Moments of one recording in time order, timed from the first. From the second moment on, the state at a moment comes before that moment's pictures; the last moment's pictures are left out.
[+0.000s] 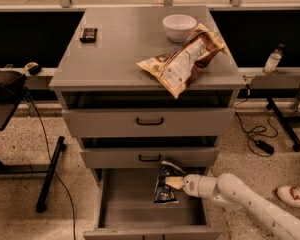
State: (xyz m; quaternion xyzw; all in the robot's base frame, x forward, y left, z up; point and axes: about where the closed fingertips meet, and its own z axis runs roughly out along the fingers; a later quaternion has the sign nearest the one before) arm 0.570 -0.096 0.372 -0.09 0.85 0.43 0.29
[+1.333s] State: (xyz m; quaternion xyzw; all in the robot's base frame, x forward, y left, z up) arm 0.584 -0.025 0.233 -0.08 0.85 0.48 0.19
